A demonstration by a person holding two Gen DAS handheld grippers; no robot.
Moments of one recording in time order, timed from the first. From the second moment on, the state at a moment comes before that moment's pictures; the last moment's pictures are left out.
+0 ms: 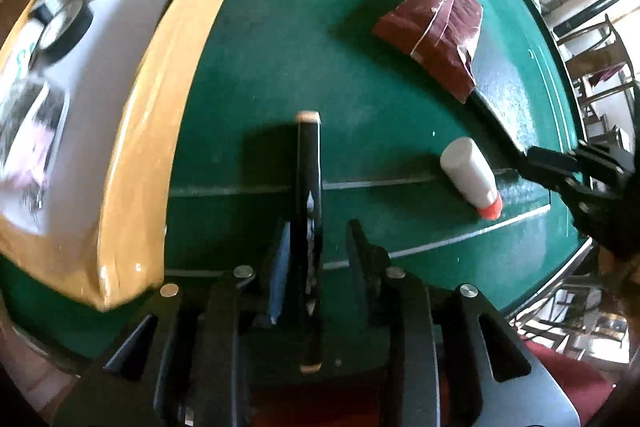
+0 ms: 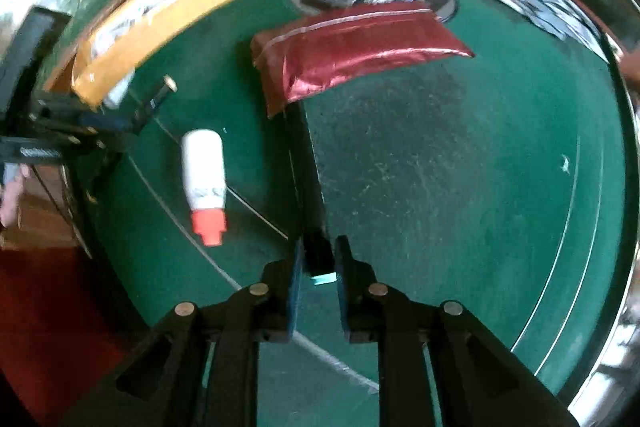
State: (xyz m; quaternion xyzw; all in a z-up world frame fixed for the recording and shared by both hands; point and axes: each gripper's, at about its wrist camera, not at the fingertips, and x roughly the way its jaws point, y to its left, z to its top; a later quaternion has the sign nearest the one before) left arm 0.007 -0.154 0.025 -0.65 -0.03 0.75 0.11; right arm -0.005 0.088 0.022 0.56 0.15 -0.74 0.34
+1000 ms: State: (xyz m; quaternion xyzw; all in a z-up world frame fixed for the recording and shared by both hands) left arm 0.022 -0.143 0.035 -0.63 -0.05 0.76 0.14; right arm 0.020 0.017 0.023 0.52 0.12 -0.77 0.34
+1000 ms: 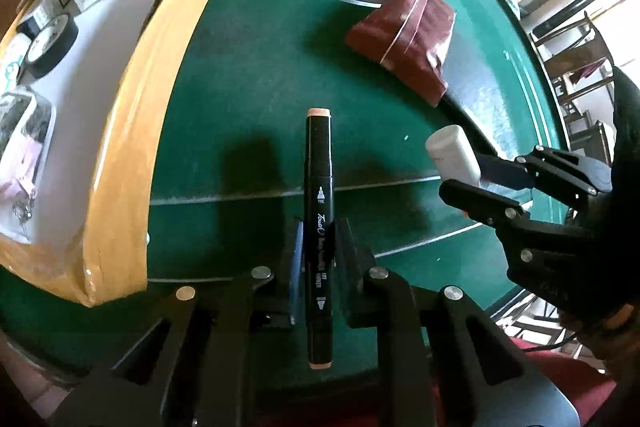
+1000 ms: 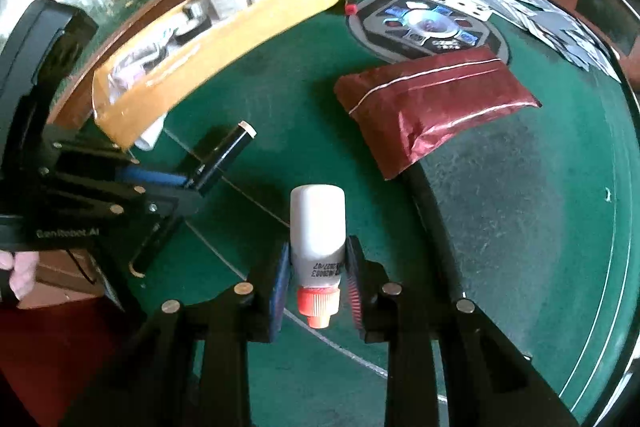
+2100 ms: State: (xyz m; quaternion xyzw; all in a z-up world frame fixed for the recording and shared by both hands) left arm -0.011 -0.259 0.124 -0.54 -0.13 0.83 0.07; right arm 0.012 -0.005 0.052 0.51 0.09 -0.78 0.36
